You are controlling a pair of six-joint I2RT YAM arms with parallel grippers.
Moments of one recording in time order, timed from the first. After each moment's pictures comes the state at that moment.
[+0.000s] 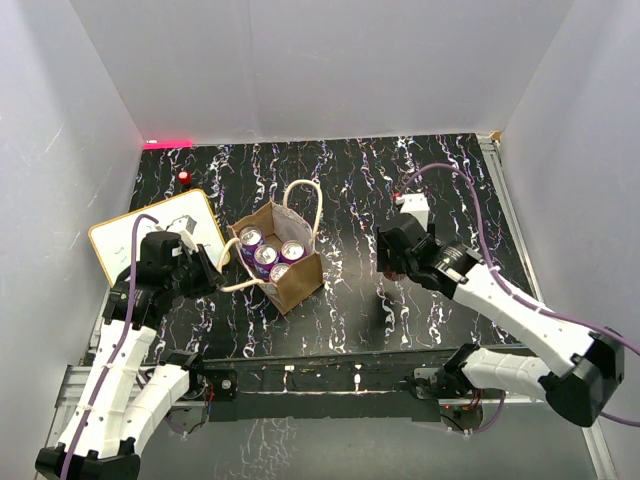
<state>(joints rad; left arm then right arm) -0.19 0.72 0.86 -0.95 0.16 -0.47 0.78 1.08 1.04 -0.77 0.51 0.50</state>
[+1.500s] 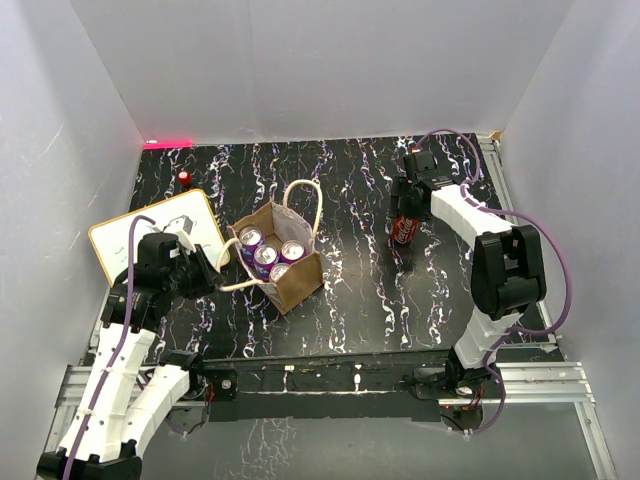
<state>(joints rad) -0.18 0.70 0.86 -0.95 0.16 -0.47 0.21 1.76 1.31 -0.54 0.15 0.31</state>
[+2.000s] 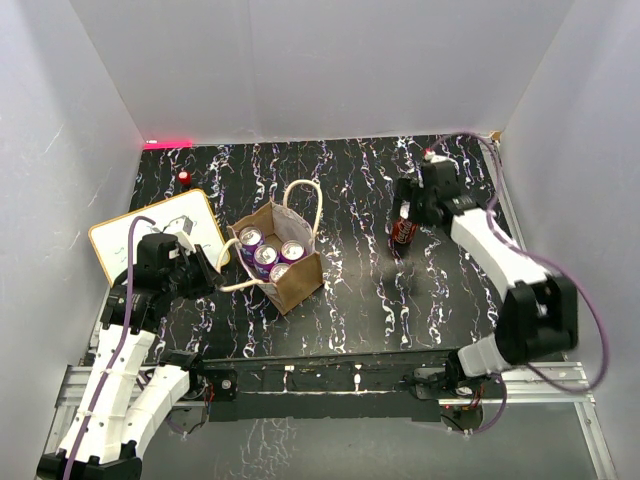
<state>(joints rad) -0.18 0.69 0.85 -0.95 0.17 -0.47 0.21 1.53 1.19 -0.50 0.09 0.30</state>
